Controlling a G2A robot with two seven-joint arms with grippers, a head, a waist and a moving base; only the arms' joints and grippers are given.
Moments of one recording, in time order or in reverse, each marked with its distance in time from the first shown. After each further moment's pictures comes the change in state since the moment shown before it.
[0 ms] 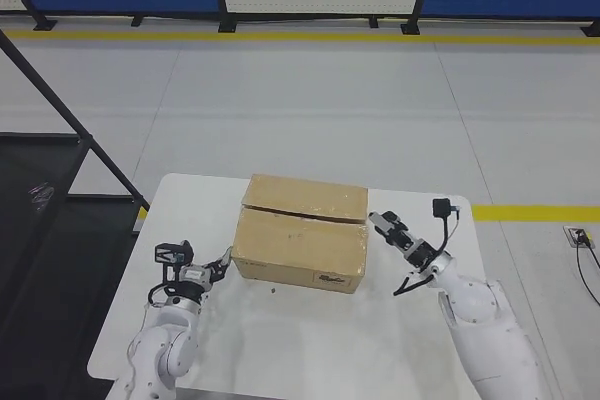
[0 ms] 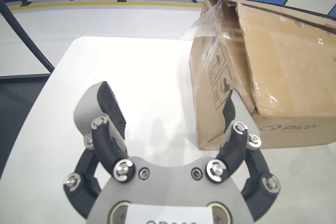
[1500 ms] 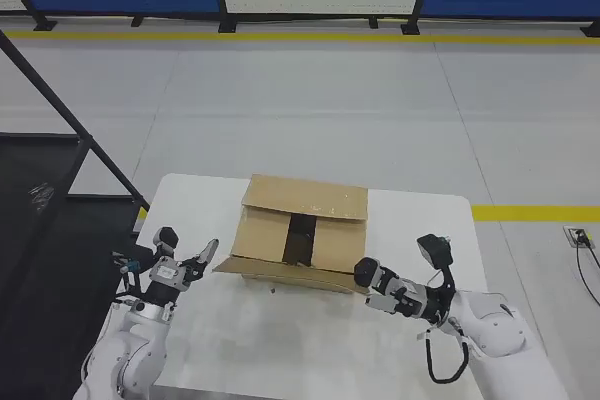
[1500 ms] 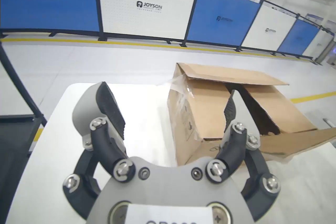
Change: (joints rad) left arm 0.126 0.029 -0.175 -0.251 -0.066 -0.294 0.056; right arm -0.211 0.159 -0.068 -0.336 0.358 -0.298 0.411
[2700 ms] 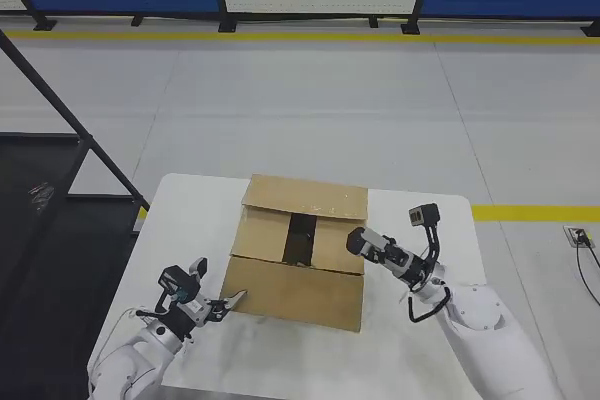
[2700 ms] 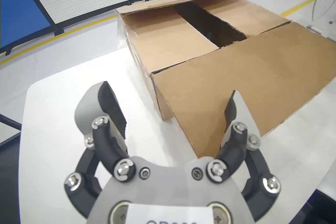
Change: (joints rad) left arm 0.076 0.041 0.021 -0.005 0.260 -0.200 -0.068; right arm 0.175 -0.012 -0.148 0.162 0.222 0.396 -0.291
